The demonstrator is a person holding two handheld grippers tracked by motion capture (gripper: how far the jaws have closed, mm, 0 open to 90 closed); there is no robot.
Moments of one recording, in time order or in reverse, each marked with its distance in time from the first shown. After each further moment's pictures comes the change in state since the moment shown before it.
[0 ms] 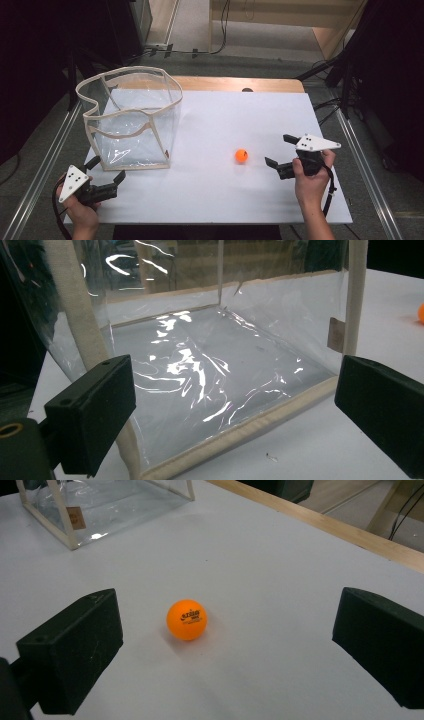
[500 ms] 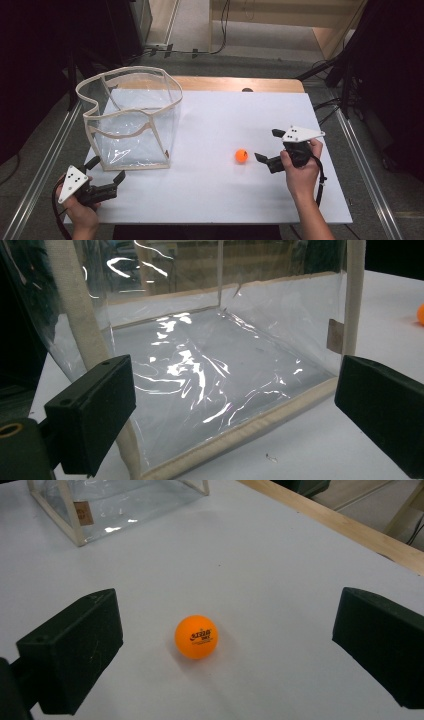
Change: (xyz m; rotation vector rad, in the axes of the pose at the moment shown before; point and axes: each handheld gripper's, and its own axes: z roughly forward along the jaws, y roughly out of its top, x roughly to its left) left arm 0.000 0.000 -0.001 -0.010 -0.001 0.004; right arm 0.004 0.024 0.024 0.062 0.050 -0.051
